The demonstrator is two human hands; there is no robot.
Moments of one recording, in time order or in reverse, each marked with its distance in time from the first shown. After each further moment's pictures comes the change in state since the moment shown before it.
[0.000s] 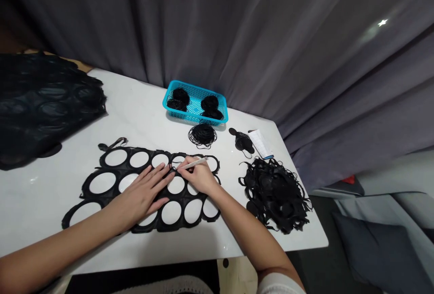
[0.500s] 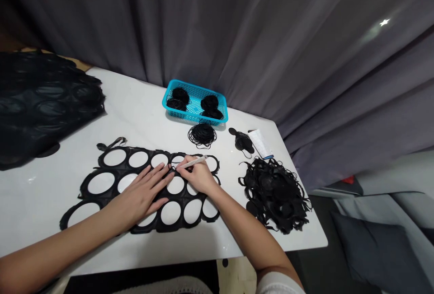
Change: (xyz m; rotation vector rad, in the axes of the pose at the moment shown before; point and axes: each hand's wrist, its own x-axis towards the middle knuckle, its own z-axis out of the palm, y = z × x) left_hand 0.001 -0.001 0.002 0.027 0.004 0.007; right_hand 0.003 -0.001 0.002 -0.008 0.016 0.013
